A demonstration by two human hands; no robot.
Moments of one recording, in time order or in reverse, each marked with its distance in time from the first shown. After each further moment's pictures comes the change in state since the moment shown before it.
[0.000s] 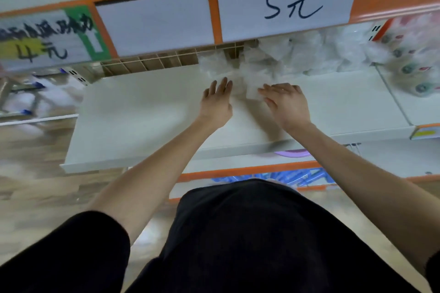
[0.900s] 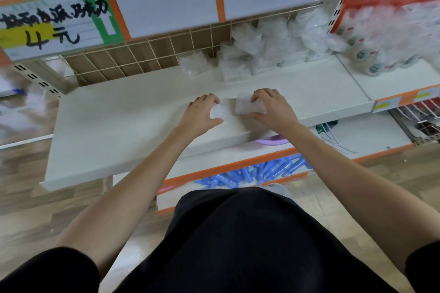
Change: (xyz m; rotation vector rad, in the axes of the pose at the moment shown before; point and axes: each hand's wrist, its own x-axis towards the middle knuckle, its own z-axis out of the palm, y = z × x) left_hand -0.044 -0.016 -0.002 -0.398 0.023 0.174; right_hand -0.038 -0.027 -0.028 0.156 -0.258 0.274
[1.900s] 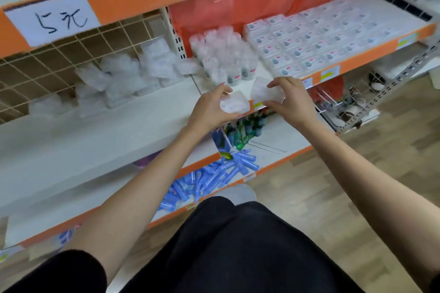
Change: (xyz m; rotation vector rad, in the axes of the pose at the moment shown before) left_hand 0.118 0.431 0.141 -0.298 0.041 0.185; right_hand -0.158 0.354 -0.263 0.051 0.319 0.153
